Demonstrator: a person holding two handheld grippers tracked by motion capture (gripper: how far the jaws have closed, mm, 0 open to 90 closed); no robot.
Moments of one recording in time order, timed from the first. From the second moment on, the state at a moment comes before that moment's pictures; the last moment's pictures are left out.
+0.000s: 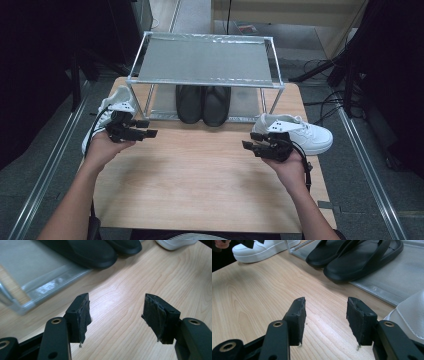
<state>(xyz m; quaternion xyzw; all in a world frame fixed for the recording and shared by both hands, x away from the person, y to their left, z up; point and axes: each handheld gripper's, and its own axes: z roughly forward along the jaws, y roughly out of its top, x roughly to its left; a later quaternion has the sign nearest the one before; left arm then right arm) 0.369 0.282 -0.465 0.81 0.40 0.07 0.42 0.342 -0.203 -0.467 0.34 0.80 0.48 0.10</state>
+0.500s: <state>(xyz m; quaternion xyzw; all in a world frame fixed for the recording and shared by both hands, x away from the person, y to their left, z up) 0.386 0.321 -0.470 0.80 0.43 0.08 0.41 0.340 -0.202 -0.470 0.34 0.81 0.47 0.10</state>
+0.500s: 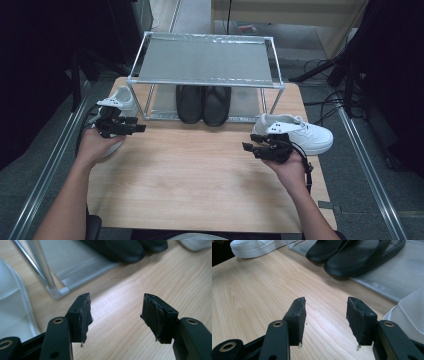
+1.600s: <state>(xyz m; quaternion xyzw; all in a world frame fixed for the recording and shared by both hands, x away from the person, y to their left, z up) 0.432 0.399 -0.450 0.77 0.50 0.11 0.39 0.324 -0.225 -0.473 0.36 0.80 0.46 0.12</state>
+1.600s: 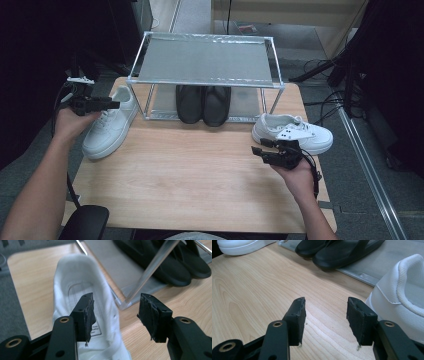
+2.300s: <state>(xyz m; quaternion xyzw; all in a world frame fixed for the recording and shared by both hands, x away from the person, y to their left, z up) 0.436 0.387 -0.481 0.79 0.49 0.11 0.36 0.324 -0.221 -0.474 0.36 0.81 0.46 0.12</state>
